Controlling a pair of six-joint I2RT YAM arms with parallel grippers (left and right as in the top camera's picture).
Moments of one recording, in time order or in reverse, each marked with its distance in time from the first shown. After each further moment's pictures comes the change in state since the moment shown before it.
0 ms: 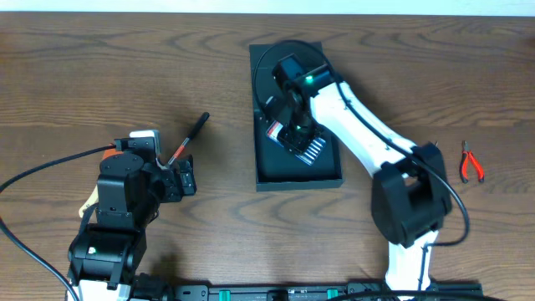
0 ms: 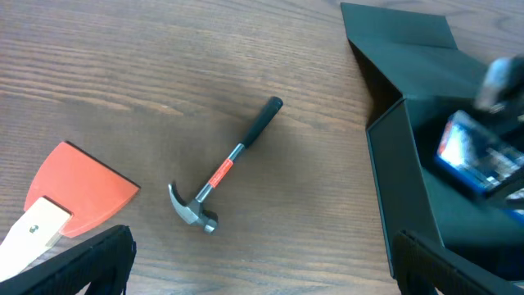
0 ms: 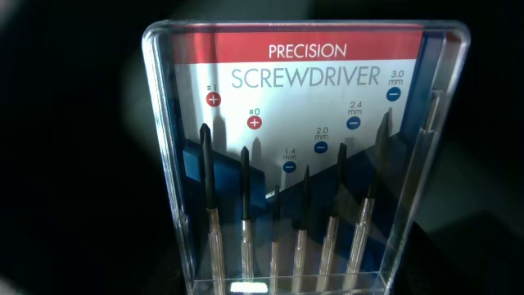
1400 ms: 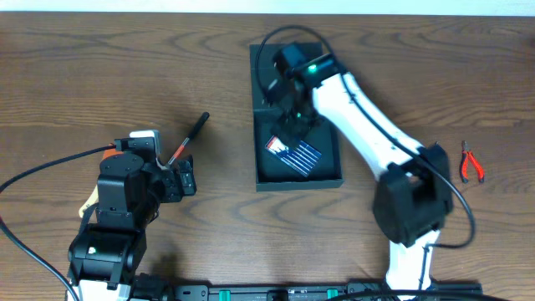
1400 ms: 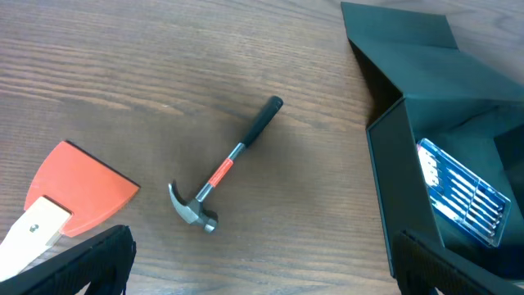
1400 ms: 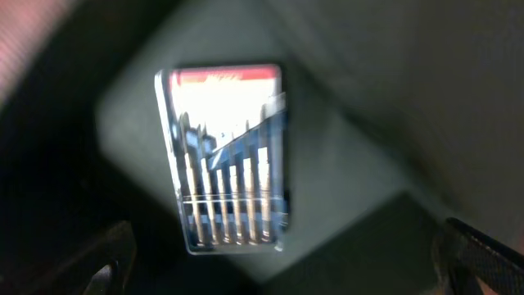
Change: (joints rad) left arm 0.000 0.000 0.000 -0.002 0.000 0.000; right arm -0.030 -0.045 0.138 -0.034 0.064 0.092
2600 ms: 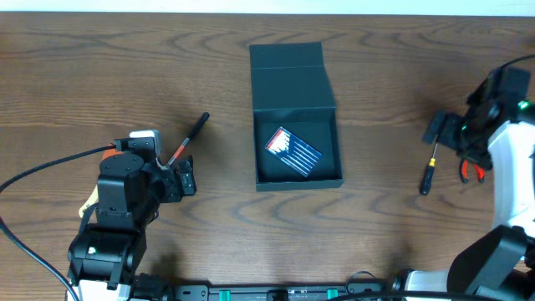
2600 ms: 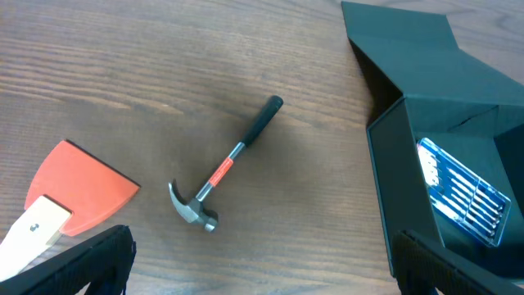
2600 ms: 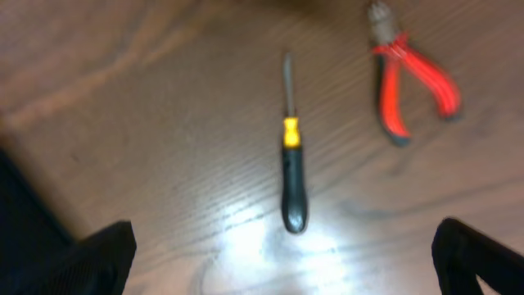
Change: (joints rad) left arm 0.000 0.000 0.001 -0.002 0.000 0.000; right arm -0.832 -0.453 -0.571 0.191 -0.009 0.467
